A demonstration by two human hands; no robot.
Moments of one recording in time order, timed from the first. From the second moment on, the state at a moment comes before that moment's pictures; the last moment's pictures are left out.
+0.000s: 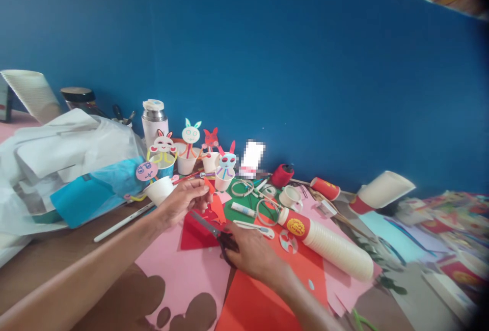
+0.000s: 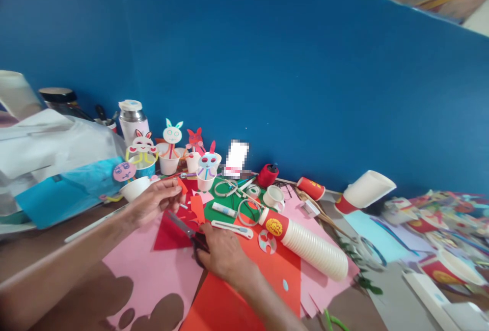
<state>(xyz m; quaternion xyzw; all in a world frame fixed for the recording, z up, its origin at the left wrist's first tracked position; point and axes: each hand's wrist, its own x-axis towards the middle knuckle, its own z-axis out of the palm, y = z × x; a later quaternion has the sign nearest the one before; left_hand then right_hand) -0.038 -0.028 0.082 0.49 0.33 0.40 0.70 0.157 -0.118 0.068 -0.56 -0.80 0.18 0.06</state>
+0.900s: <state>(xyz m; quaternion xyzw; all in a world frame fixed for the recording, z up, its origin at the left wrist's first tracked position) -0.013 -0.051 0.047 0.46 0.19 0.31 0.81 0.143 -0.123 0.051 -0.52 -0.84 0.10 0.15</state>
